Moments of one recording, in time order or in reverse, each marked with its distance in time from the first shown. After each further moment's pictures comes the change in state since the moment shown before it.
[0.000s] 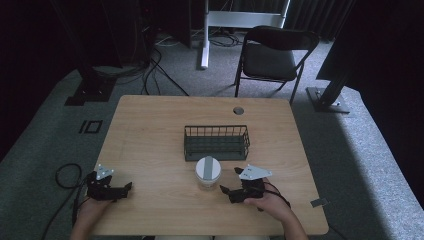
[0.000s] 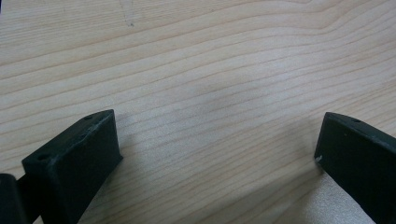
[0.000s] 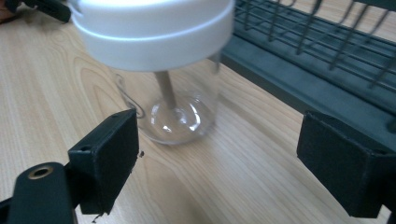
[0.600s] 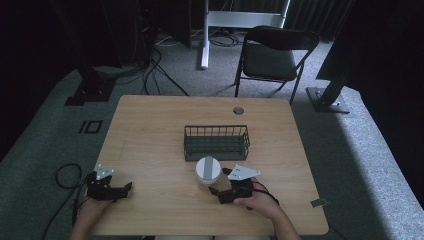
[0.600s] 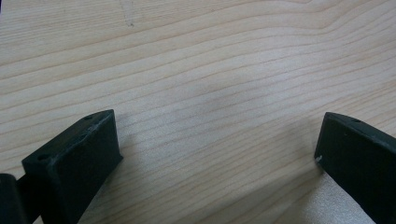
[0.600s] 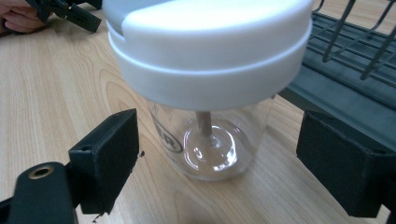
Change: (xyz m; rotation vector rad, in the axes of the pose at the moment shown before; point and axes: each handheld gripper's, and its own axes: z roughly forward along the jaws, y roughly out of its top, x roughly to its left) left arm 0.000 0.000 0.000 0.000 0.000 0.000; right arm 0.014 0.007 0.027 -0.032 0.081 -0.016
